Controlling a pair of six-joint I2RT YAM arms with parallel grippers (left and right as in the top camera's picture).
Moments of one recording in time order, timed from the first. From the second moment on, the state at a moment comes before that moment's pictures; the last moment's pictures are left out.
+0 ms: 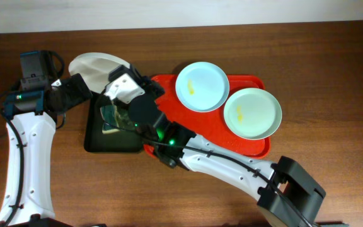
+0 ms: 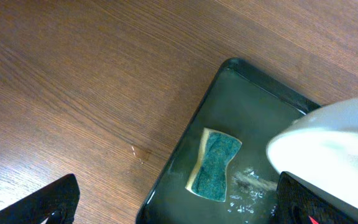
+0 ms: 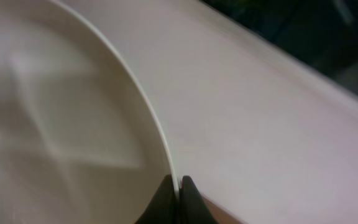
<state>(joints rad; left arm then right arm) 0.15 1.51 1.42 -0.92 -0.11 -0.31 0.96 1.86 1.35 0.48 0.68 -0.49</state>
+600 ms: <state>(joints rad) 0.15 1.51 1.42 -0.93 -0.11 -0.31 0.97 1.86 1.35 0.70 0.74 -0.84</state>
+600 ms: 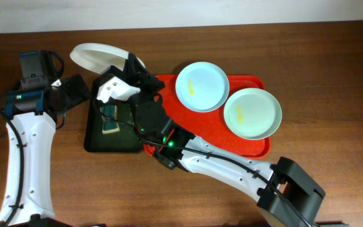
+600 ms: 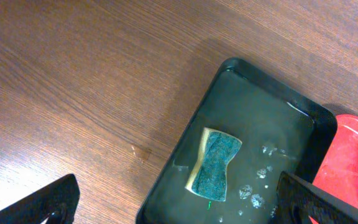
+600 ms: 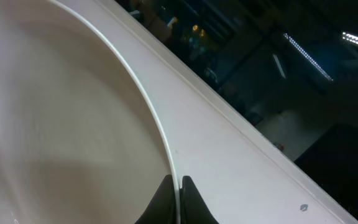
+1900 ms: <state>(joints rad) 0.15 1.51 1.42 -0.93 -0.11 -0.31 -0.19 1.86 1.36 -0.56 -0.41 0.64</state>
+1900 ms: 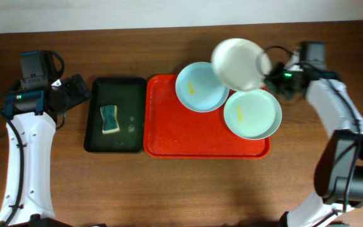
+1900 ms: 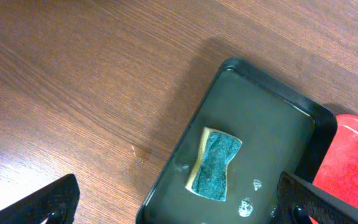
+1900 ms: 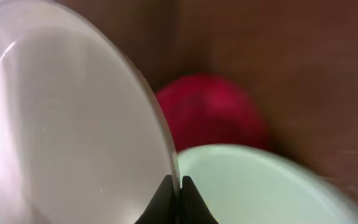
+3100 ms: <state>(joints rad) 0.15 1.51 1.42 -0.93 -0.11 -0.31 -0.55 1.86 1.33 -0.81 -0.01 0.43</state>
